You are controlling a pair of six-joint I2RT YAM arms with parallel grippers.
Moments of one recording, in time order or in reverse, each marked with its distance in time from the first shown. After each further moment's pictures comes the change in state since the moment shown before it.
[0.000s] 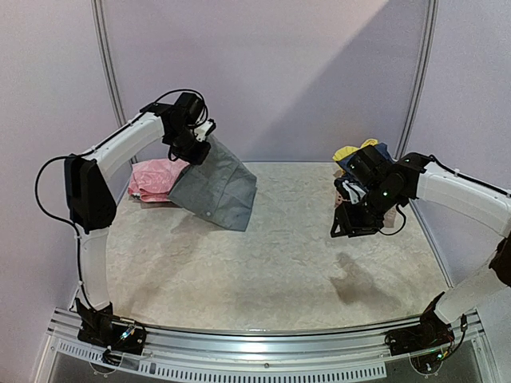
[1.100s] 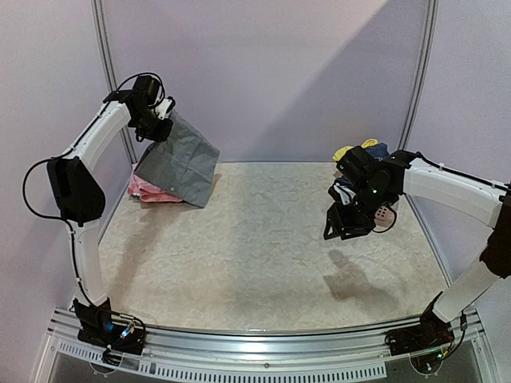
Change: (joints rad) left arm 0.248 0.018 0.190 -0.025 0.020 0.087; right arm 0.007 0.095 0.056 -0.021 -0.045 0.003
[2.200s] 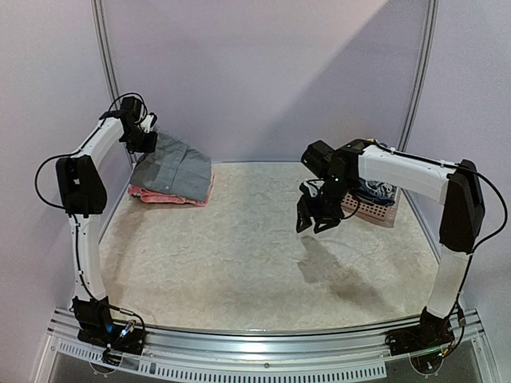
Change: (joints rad) left arm 0.199 0.199 0.028 0.158 0.157 -0.026; right arm 0.049 0.346 0.336 -0.066 -0.036 0.027
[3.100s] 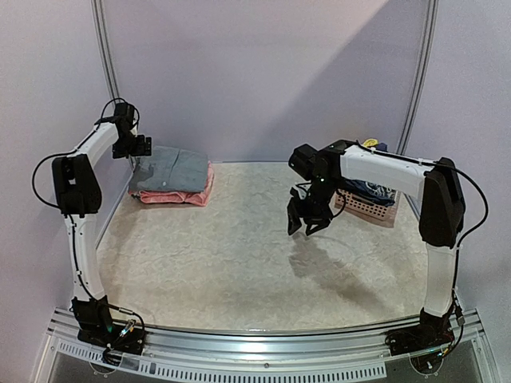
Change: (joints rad) left arm 0.053 -0.016 -0.102 0.102 -0.231 -0.183; right arm 0.019 0.150 0.145 -0.061 -0.011 0.009
